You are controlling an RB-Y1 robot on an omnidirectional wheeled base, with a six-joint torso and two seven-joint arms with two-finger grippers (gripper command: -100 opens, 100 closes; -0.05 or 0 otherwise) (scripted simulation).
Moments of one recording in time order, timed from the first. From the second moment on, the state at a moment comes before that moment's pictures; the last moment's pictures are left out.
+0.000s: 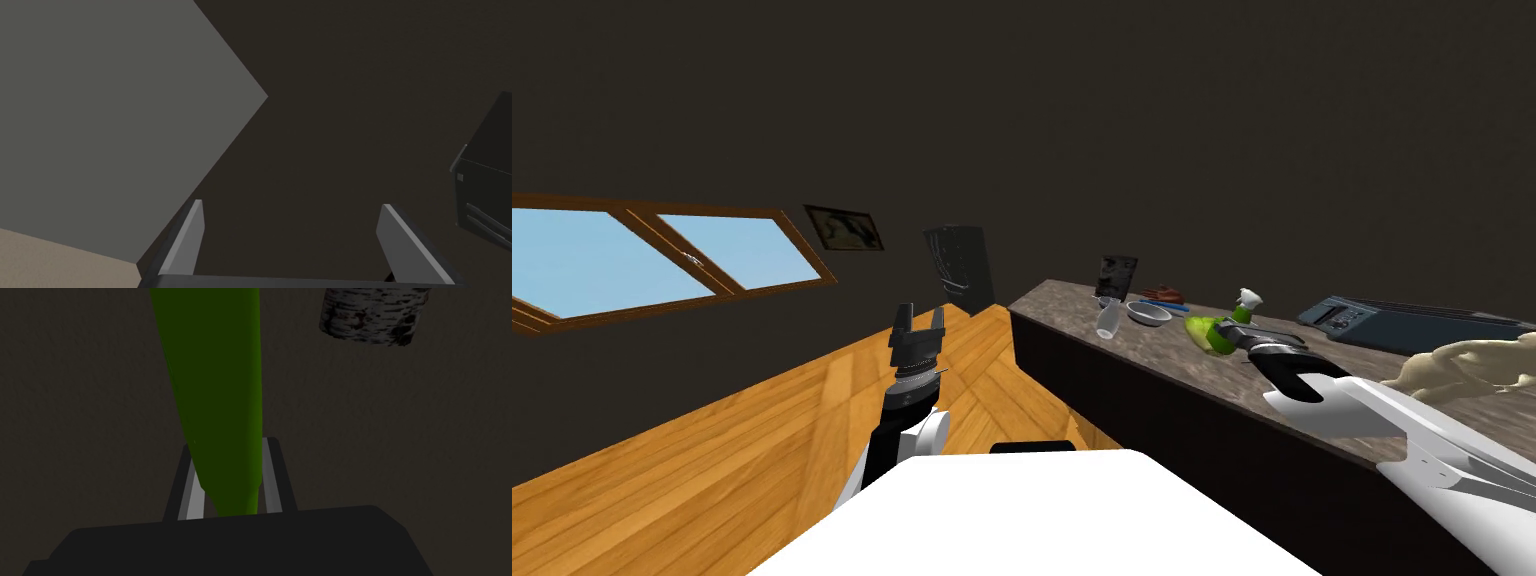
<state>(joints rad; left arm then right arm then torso) 0.48 -0.01 -0.05 -2.31 -0.06 -0.59 0.07 0.29 -0.84 -0.51 -1.48 0.45 0.17 0.37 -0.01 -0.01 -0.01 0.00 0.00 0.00</state>
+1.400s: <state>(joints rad) 0.48 -0.01 -0.05 -2.31 -0.06 -0.59 0.07 0.20 -0.84 -0.52 -1.35 0.42 0.30 0.36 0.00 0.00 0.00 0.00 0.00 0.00</state>
